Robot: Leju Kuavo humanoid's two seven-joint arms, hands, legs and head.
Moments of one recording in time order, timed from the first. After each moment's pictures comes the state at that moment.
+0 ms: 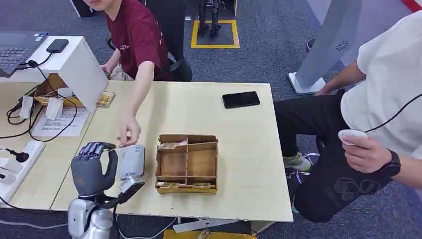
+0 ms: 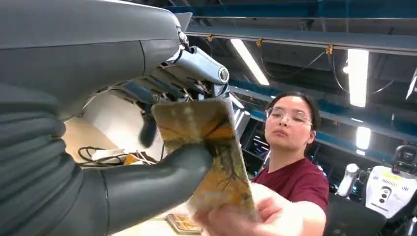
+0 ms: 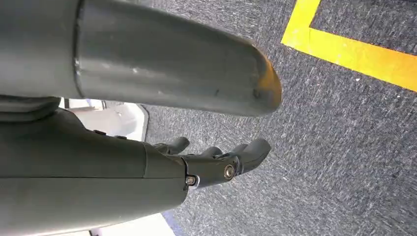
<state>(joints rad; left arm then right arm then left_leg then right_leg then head) -0.10 -0.23 0.22 -1.37 -1.11 0.69 -0.70 -0.06 0.08 -1.01 -0.21 1.55 -0.15 -0.03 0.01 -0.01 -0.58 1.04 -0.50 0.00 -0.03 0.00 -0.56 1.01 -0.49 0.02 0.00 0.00</state>
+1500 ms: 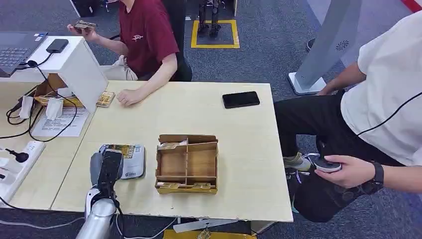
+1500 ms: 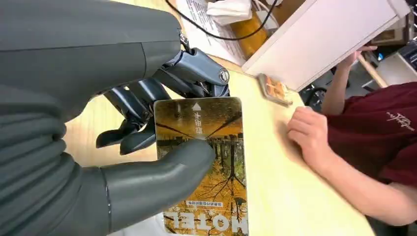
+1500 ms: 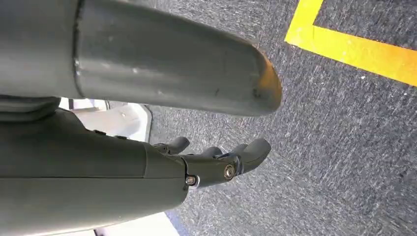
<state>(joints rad) -0.22 -0.06 -0.03 -1.04 -0.44 0.47 -0.33 -0.06 0.08 -1.01 -0.21 1.55 -0.15 -0.02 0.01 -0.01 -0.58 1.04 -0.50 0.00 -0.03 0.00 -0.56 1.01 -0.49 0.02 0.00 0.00</state>
